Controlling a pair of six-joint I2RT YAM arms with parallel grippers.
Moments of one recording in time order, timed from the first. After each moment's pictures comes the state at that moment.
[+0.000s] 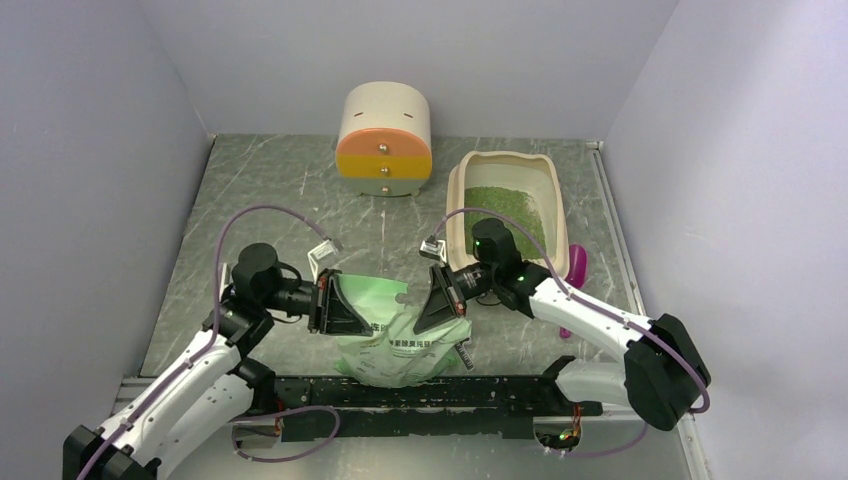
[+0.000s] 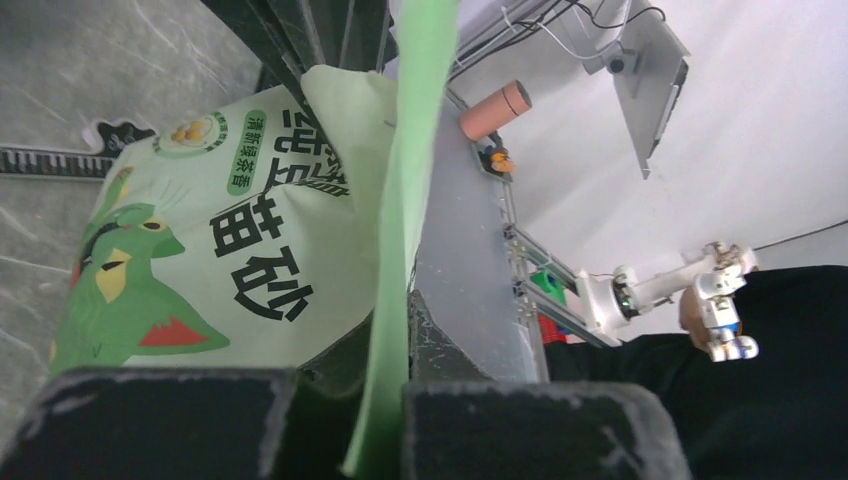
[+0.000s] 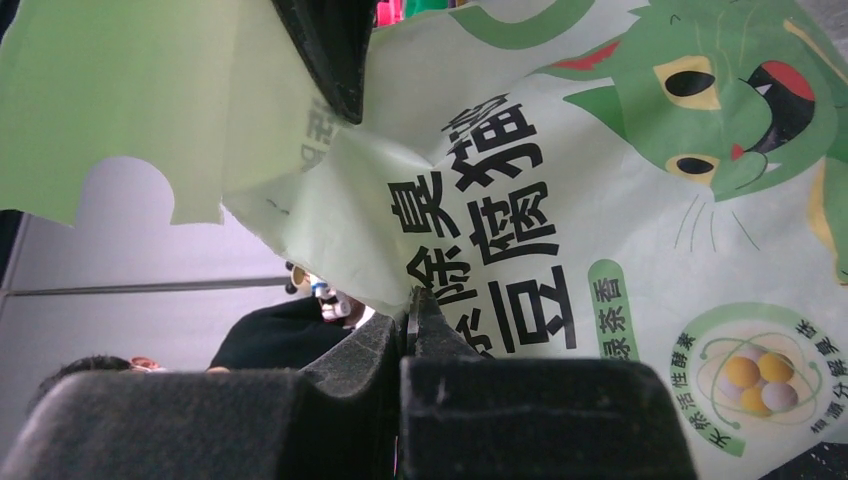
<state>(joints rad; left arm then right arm) -0.49 0.70 0.44 0.13 1.22 -0.73 0.69 1.21 0.66 0.08 -1.23 0.94</state>
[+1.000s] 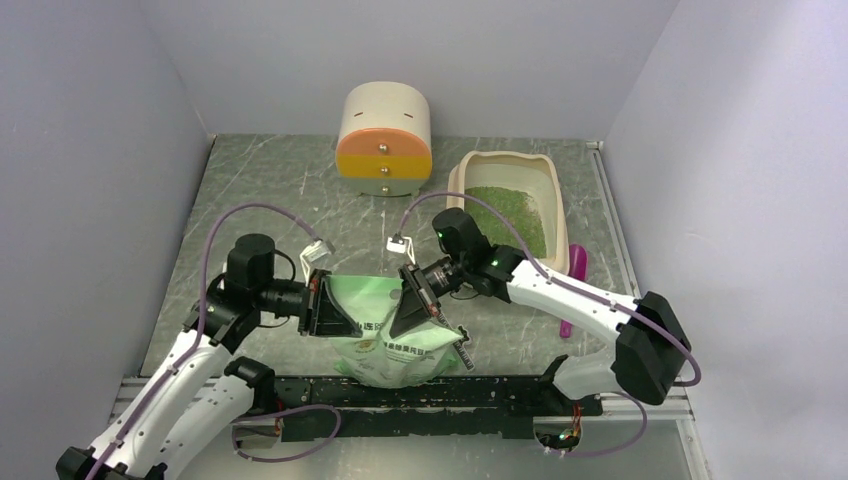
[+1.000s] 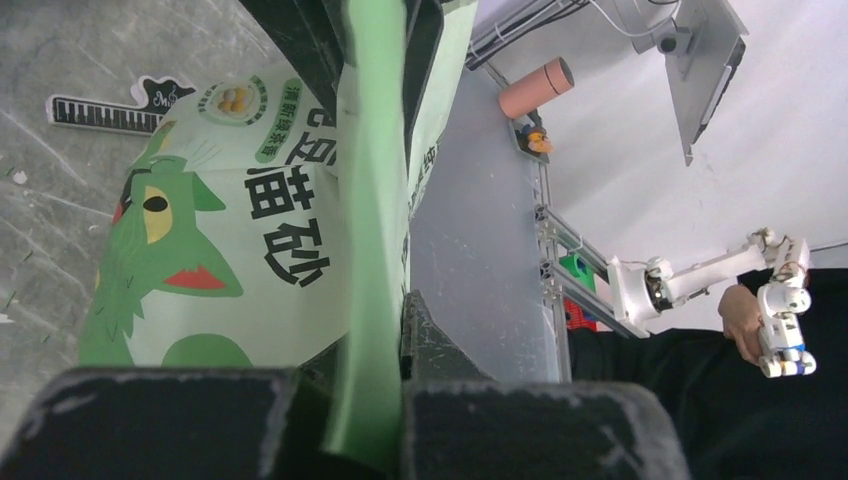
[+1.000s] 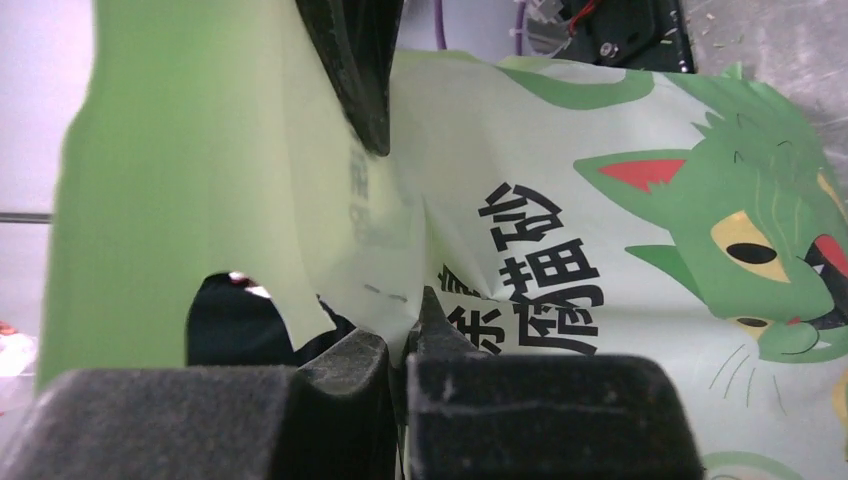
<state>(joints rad) -0.42 0.66 0.59 -0.35 1.22 -0.43 0.85 1.35 0.94 -0.22 -1.10 0.58</state>
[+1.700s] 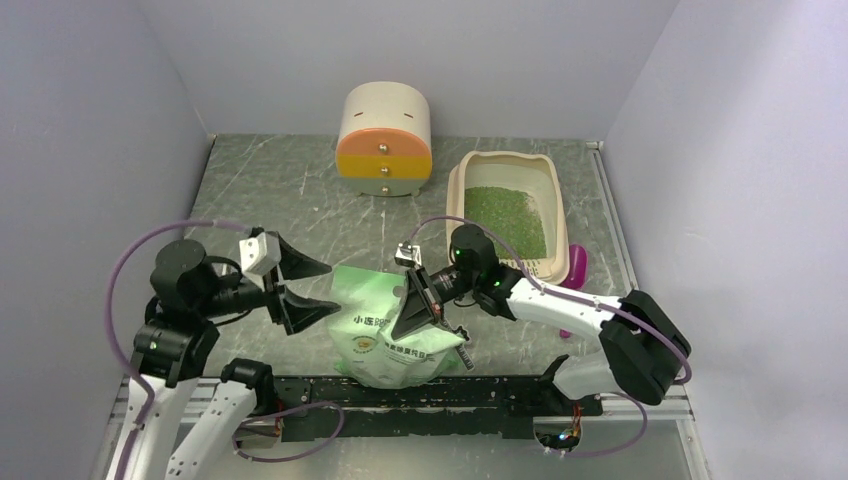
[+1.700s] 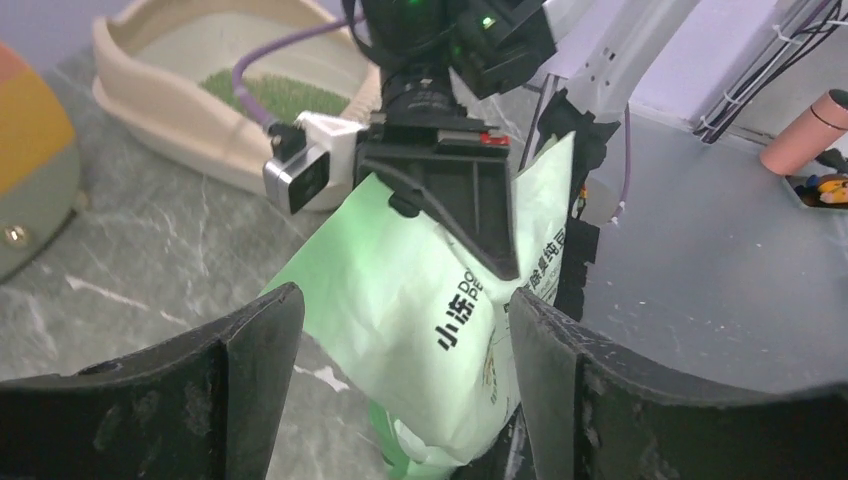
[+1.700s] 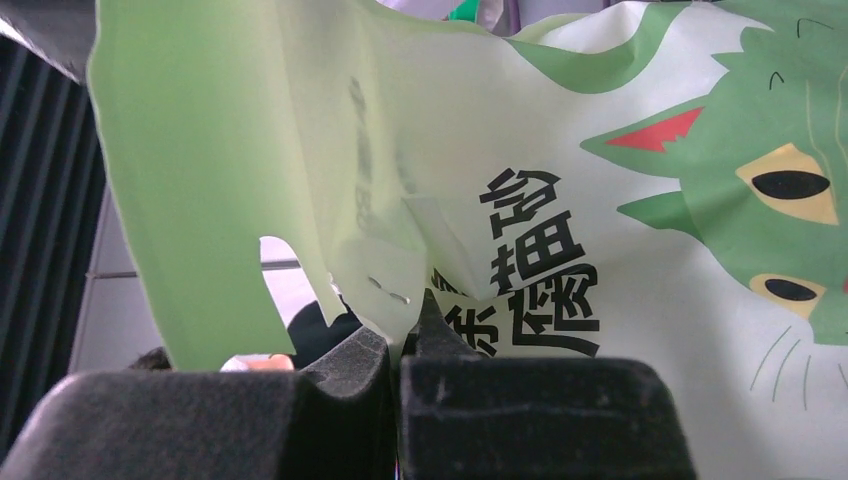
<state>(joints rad) -0.22 0.55 0.90 -0.57 1.02 -0.01 0.83 1.34 0.67 0.40 -1.19 1.23</state>
